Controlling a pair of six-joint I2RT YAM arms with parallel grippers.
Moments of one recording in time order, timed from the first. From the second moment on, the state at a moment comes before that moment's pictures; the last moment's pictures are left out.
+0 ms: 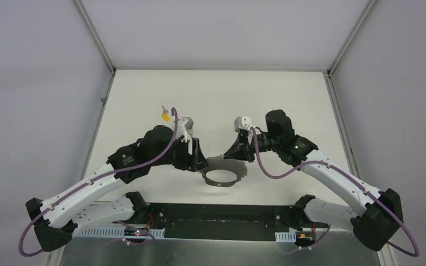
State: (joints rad) left arm -0.90 0.85 0.89 -0.65 0.15 -0.76; right arm 0.69 1.08 0.83 -0.19 -0.93 -0.25
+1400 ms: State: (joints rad) left arm -0.72 1.16 0.88 -0.03 1.07 -0.67; right arm 0.69 0.98 0.80 -0.20 -1.17 -0.39
